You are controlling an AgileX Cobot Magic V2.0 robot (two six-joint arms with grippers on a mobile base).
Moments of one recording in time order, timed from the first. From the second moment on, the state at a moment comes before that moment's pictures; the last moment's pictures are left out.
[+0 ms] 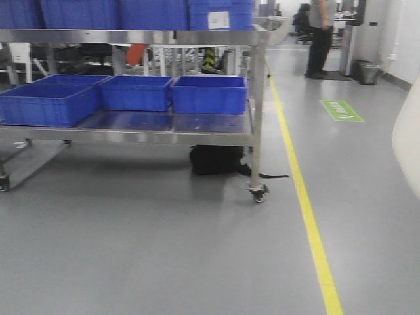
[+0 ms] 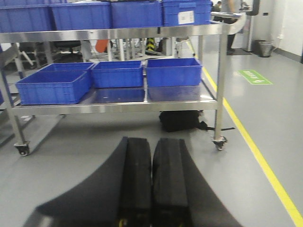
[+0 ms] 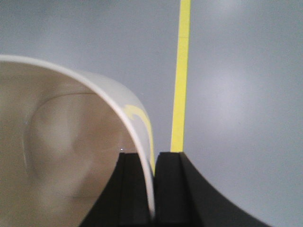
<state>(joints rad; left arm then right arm) -0.13 -0.01 0.01 -0.07 0.08 0.10 0.01 0.73 -0.70 0.01 0.82 0.10</state>
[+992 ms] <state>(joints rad) -0.13 -0.01 0.01 -0.07 0.08 0.10 0.01 0.73 -0.70 0.01 0.82 0.10</state>
